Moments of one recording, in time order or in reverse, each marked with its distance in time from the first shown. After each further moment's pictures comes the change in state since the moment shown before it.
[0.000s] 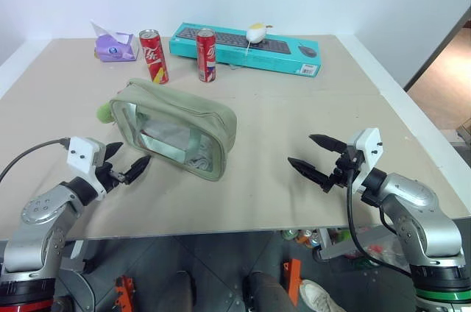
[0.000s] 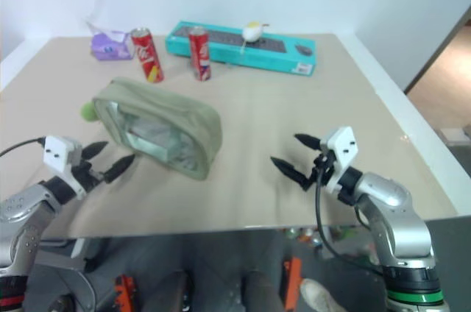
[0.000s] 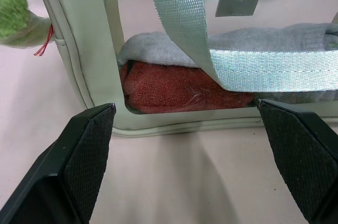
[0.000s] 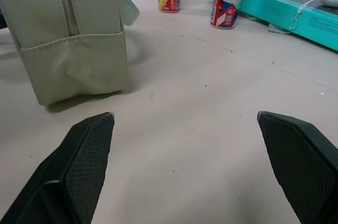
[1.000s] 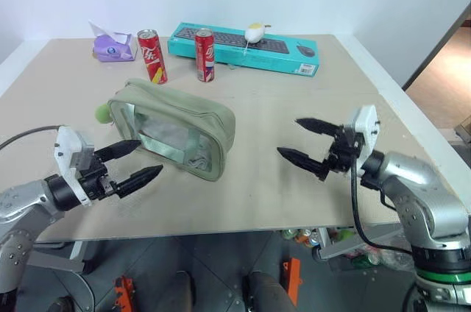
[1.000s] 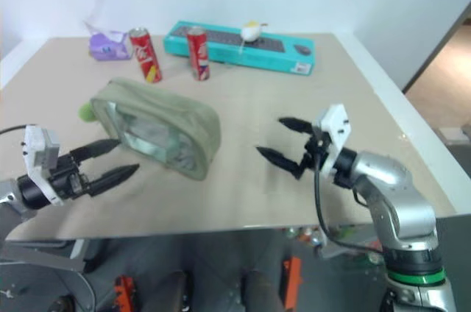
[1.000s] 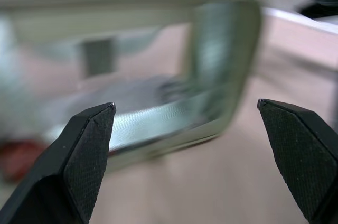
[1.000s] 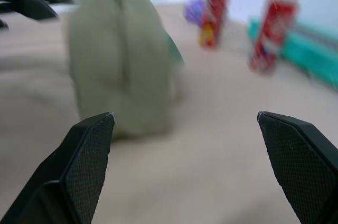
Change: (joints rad) left arm 0.066 0.199 0.099 -0.301 -0.387 0.223 -0.254; right arm -0.225 -0.040 0.068 -0.091 0.091 0.127 0.058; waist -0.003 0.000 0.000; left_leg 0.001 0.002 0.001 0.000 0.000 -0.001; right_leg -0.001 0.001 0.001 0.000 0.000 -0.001
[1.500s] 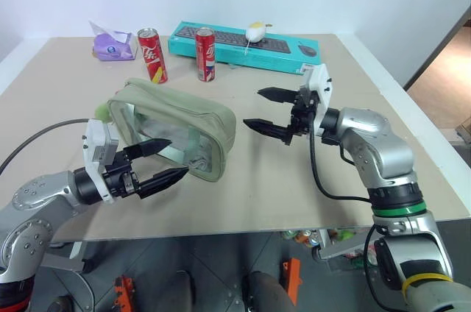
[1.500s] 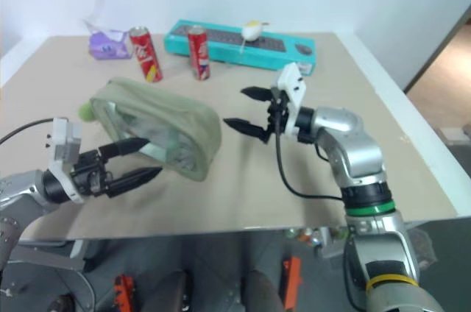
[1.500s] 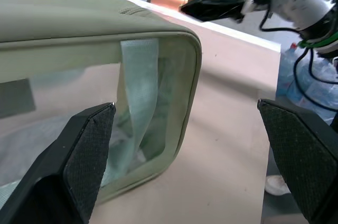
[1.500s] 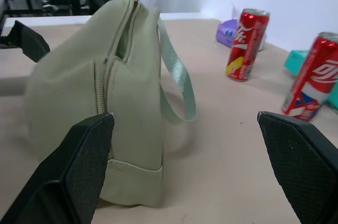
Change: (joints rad) left arm -0.106 -0.038 -0.111 -0.013 -0.057 0.062 0.036; right arm -0.366 0.139 0.191 0.439 -0.129 -0.097 0.128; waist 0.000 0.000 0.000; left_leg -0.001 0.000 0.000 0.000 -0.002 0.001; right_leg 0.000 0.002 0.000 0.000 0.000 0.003
